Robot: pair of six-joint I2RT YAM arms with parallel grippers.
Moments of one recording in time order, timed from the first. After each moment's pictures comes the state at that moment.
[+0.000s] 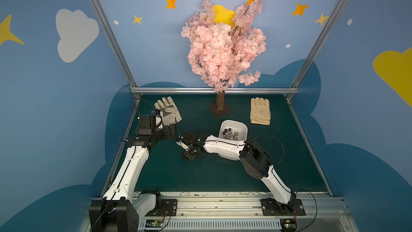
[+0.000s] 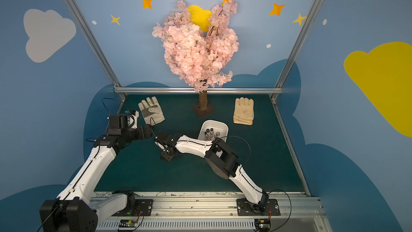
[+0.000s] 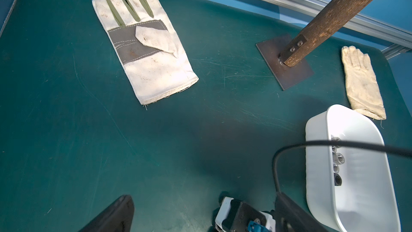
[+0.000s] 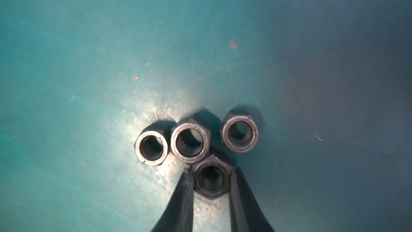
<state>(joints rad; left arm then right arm) 0.01 1.12 0.89 -0.53 0.20 -0.19 1.12 2.29 1.79 -0.64 -0.02 0.11</state>
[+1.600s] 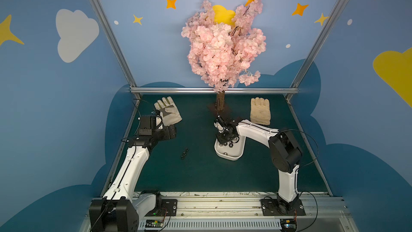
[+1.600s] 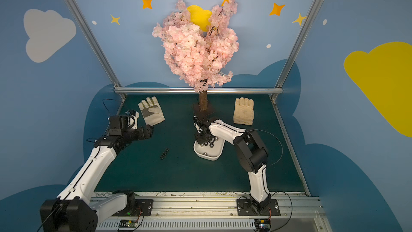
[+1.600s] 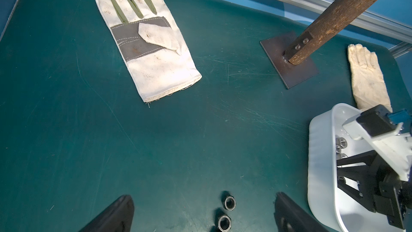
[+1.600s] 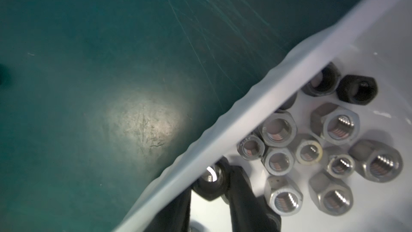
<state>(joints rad) 0.01 1.12 0.88 -0.53 0.19 -0.19 0.73 1.99 1.46 -0.72 -0.04 0.17</state>
